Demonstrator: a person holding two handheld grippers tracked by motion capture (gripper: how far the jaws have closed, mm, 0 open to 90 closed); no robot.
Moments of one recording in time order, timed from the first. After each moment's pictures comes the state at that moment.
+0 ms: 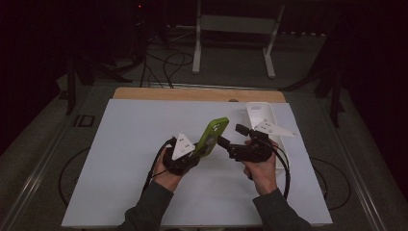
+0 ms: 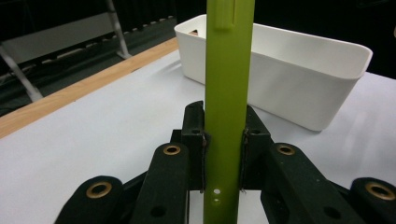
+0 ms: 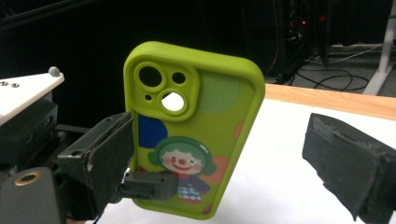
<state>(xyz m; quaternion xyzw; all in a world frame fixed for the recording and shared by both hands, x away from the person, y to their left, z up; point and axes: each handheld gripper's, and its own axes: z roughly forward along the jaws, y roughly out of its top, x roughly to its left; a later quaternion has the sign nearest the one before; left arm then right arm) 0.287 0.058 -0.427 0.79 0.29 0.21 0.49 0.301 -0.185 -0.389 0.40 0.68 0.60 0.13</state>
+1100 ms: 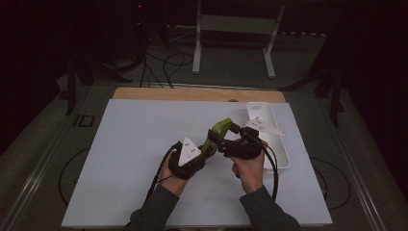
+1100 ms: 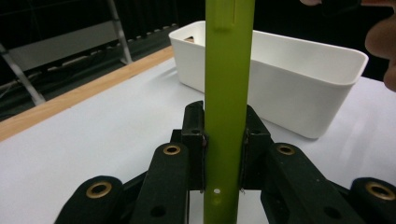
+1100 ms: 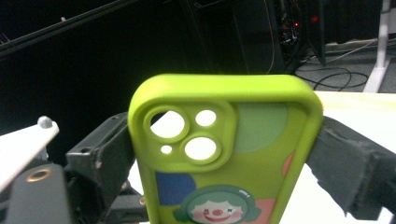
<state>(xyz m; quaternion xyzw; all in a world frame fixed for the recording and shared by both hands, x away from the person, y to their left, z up) 0.277 0.042 -0.435 0.79 0.29 0.22 0.50 0.305 -0.158 -0.386 0.43 0.65 0.61 0.12</state>
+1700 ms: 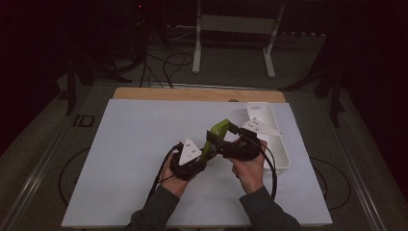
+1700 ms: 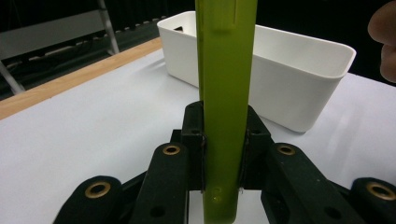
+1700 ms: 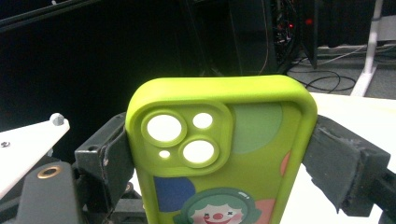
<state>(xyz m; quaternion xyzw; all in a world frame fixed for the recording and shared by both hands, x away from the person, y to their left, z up) 0.279 0.042 -0.439 0.79 0.29 0.19 0.50 0.301 -0.153 -0.385 0.42 0.67 0.59 0.15</state>
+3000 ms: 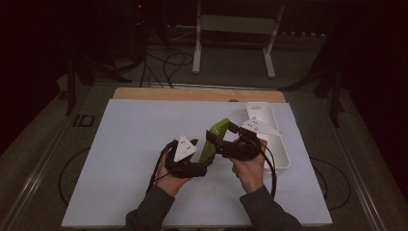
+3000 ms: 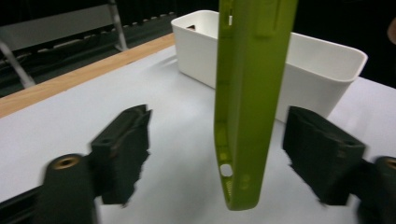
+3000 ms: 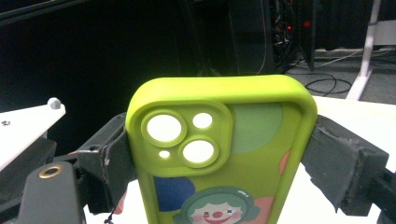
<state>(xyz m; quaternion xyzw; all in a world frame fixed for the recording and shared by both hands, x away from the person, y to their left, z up) 0.281 0.054 -0.431 0.79 0.32 0.20 0.49 0.300 -0.151 -0.381 0.41 0.68 0.59 0.16</state>
